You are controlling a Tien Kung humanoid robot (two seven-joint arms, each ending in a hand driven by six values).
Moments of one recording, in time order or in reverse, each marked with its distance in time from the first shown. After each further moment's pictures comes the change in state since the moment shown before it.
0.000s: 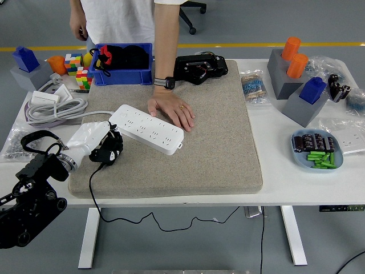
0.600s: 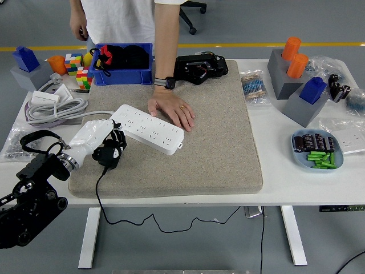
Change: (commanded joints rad) left arm -0.002 -0.002 -0.008 -0.009 -0.026 0.037 -0.084; right arm 0.001 0.001 -0.002 0.000 0.001 0.000 0.001
